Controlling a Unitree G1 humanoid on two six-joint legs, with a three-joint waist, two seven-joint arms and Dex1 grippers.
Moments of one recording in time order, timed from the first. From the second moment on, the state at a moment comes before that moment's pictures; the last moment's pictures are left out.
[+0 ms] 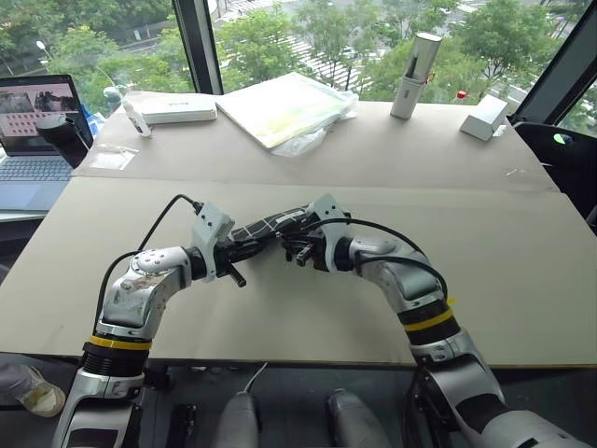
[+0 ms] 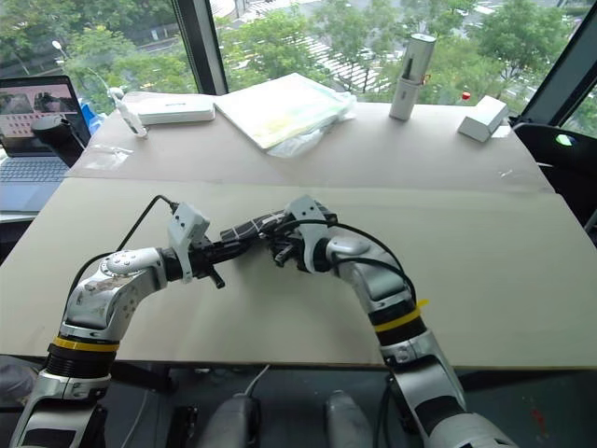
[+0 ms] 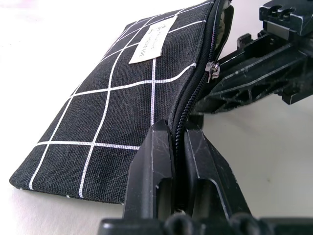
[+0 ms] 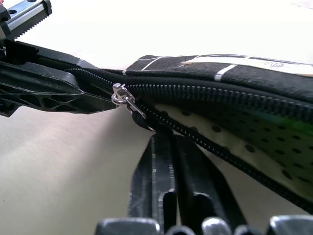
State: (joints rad) left arm -0.43 0.54 -0.02 -0.06 -0.37 0.62 -0.80; right arm -0.69 -0.19 0.22 0.08 0.26 0.81 0.61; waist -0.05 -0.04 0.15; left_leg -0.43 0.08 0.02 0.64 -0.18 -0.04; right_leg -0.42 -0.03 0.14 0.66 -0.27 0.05
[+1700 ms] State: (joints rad) left arm -0.45 0.53 -0.08 0.02 -0.33 0.32 -0.96; right arm -0.20 -0.88 -0.20 -0.09 0.50 0.68 1.11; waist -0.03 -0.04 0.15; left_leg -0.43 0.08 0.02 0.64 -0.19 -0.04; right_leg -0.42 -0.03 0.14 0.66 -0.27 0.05
